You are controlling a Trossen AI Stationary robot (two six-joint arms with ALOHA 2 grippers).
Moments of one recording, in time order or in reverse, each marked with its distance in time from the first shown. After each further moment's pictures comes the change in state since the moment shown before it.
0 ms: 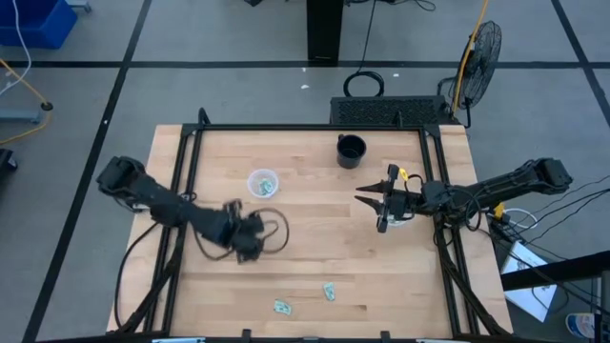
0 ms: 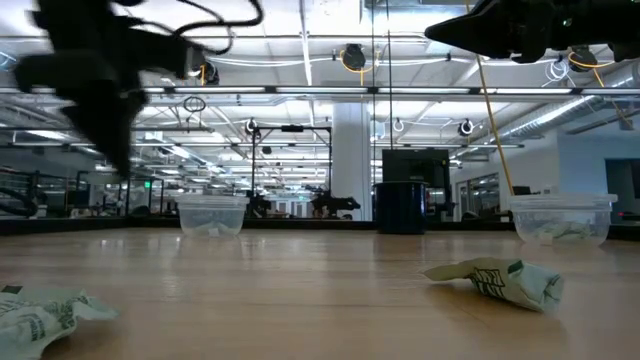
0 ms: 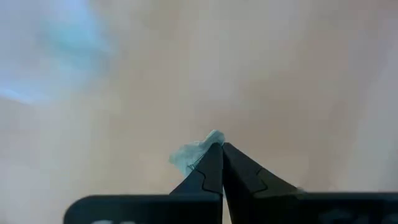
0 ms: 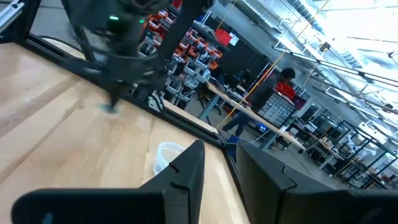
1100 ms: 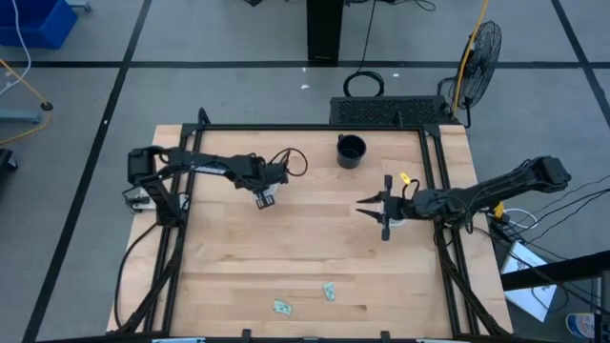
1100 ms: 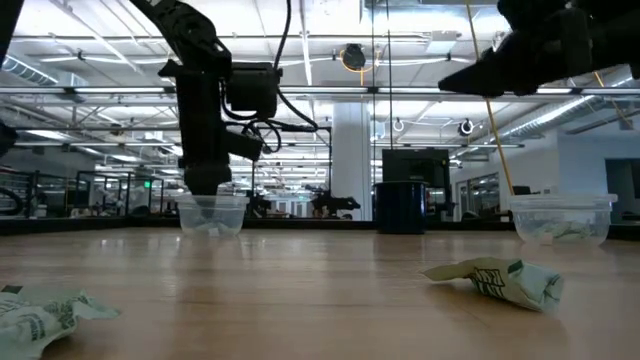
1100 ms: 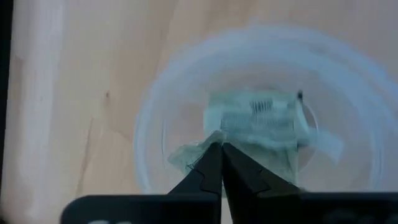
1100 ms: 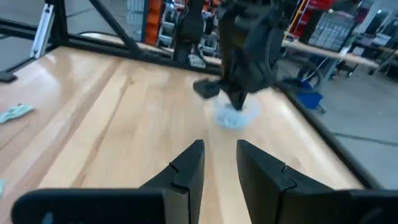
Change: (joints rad) left arm 0.644 0.189 0.033 0.189 -0.005 0.559; right arm 0.043 0.000 -0.052 -0.192 -0.002 0.444
